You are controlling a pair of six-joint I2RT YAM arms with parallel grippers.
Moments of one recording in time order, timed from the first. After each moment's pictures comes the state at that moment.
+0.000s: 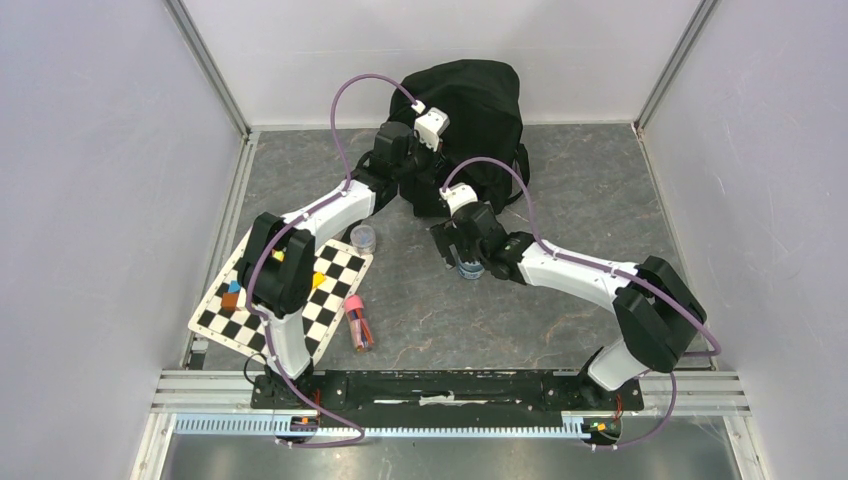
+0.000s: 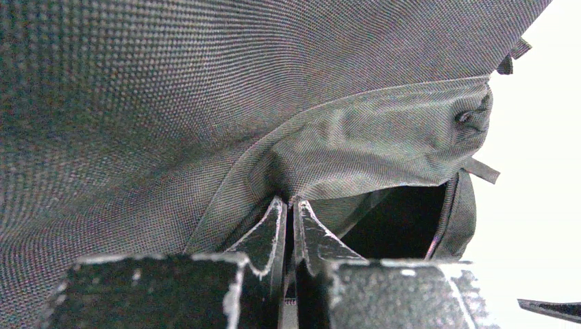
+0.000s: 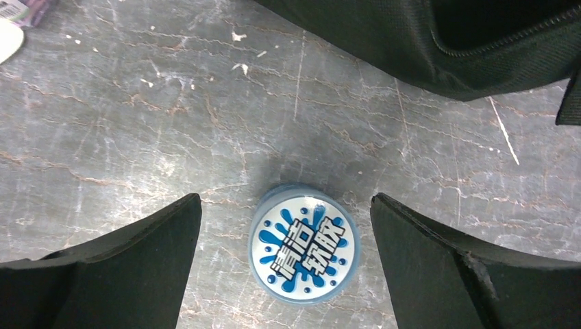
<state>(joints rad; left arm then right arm) -0.51 1.89 1.44 0.14 0.24 0.07 0.80 1.55 0.97 -0.13 0.30 0.15</state>
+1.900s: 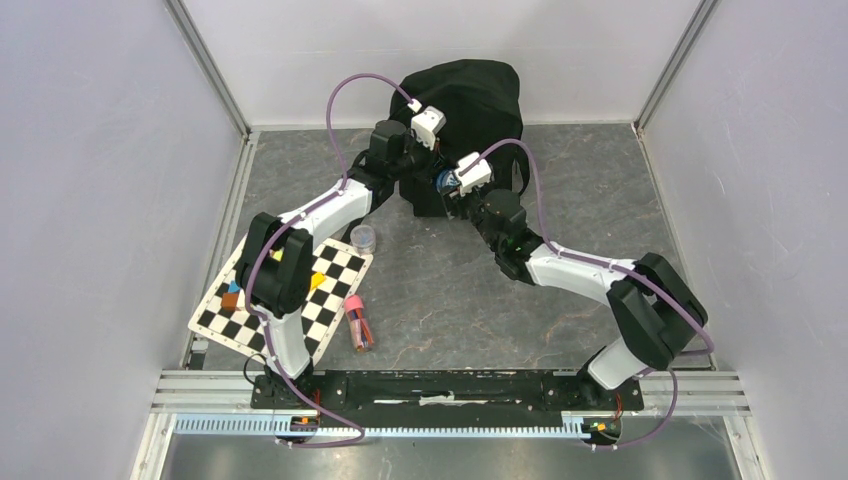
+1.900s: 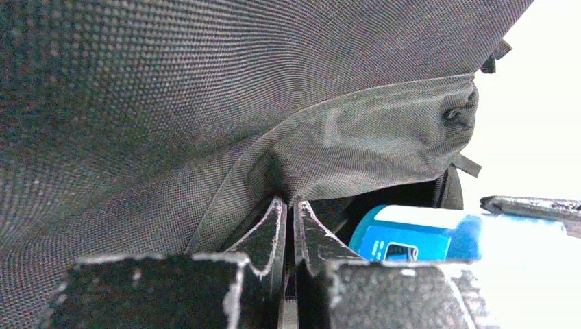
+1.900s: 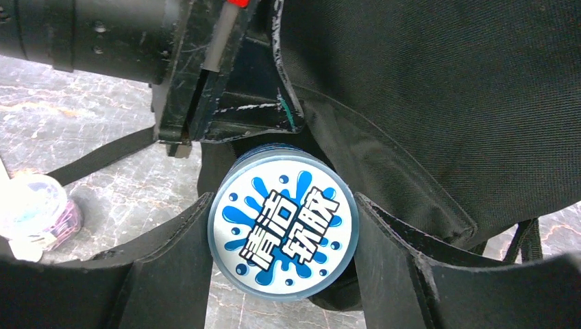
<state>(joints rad) -0.49 1.89 1.43 0.14 0.30 0.05 0.70 1.55 0.86 0.66 0.26 -0.18</state>
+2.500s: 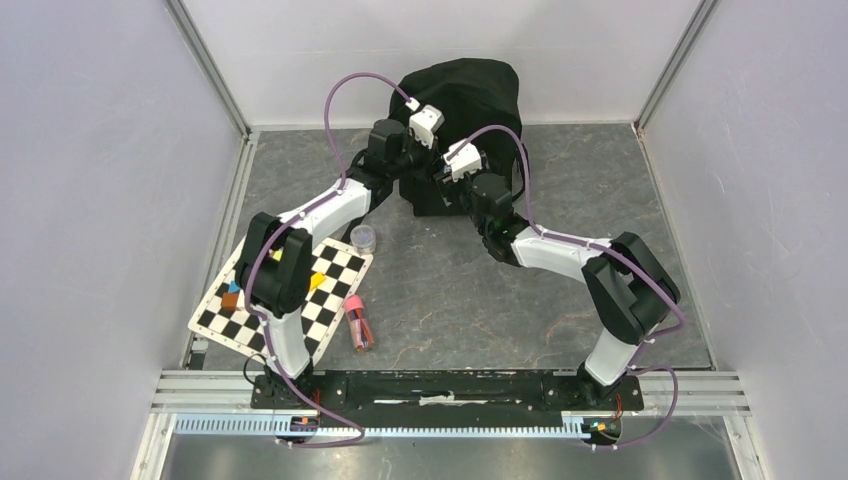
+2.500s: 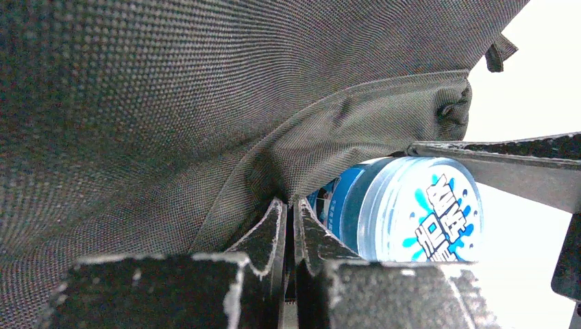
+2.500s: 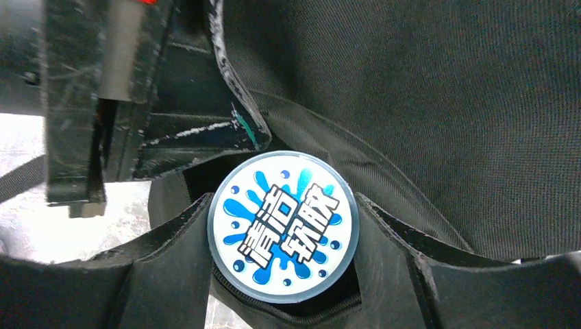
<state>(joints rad) -0.48 1.89 1.43 0.15 0.30 0.05 0.67 1.72 0.99 0.68 0.32 -0.24</state>
